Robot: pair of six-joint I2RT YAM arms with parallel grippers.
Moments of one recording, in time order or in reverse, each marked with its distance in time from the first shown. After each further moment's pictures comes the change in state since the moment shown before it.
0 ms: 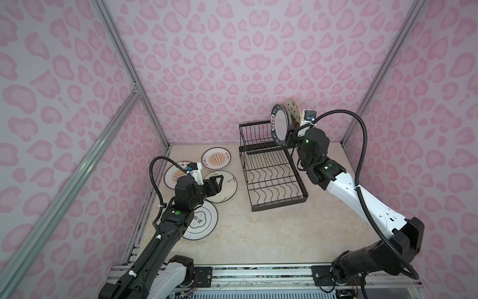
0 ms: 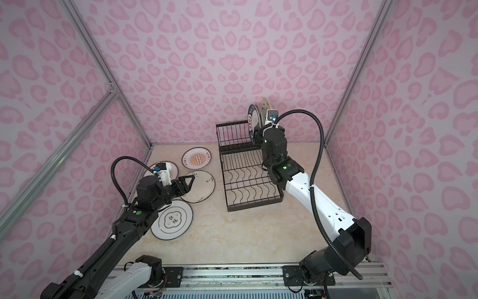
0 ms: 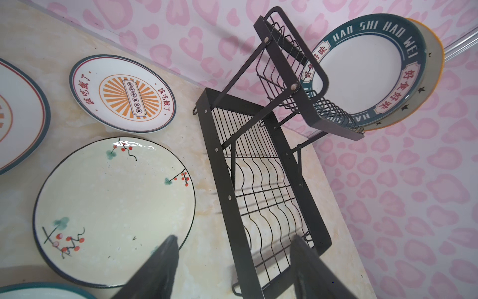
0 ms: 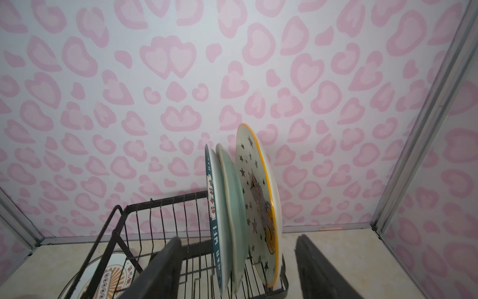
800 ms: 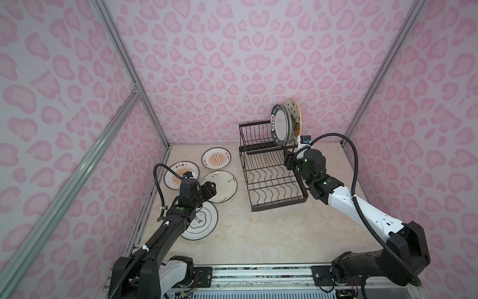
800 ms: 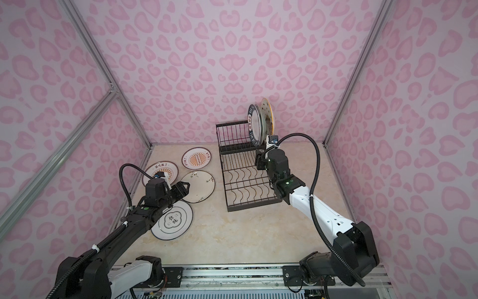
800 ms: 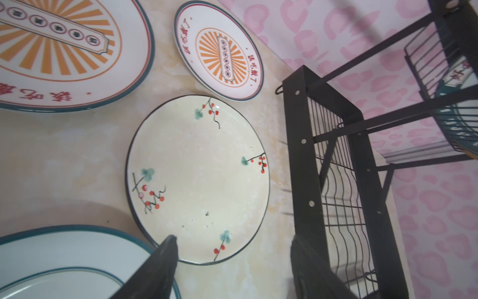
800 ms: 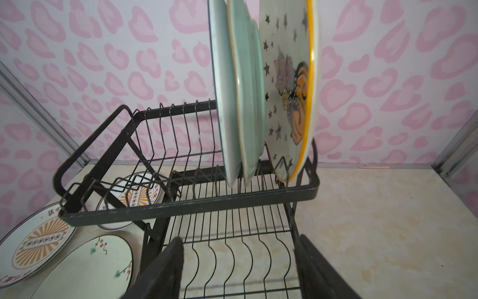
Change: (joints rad) left arm 0.113 0.172 -0.086 0.006 -0.132 -0.079; right arm -0.055 -0.061 -0.323 0.047 -0.283 0.134
